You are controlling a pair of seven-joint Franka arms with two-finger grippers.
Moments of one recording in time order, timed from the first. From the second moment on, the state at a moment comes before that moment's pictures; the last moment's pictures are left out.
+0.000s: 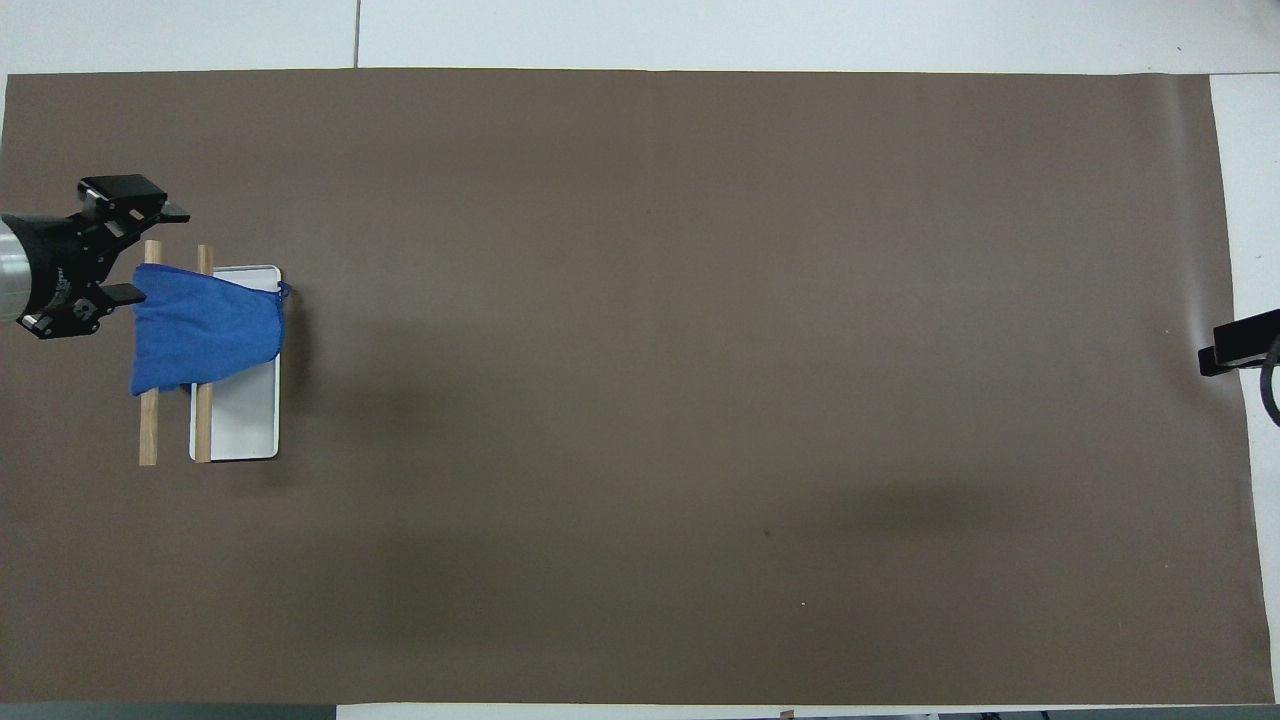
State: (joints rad) left arm 0.07 -0.07 -0.10 -2.01 -0.16 2.26 -0.67; right arm -0.04 -0.10 -0.11 -1.72 -0.02 1.51 -0.06
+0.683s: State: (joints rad) left arm -0.01 -0.06 -0.10 -1.74 -0.07 1.79 -0.25; right arm -0.04 -0.10 -0.11 -1.72 -0.02 1.51 -0.06
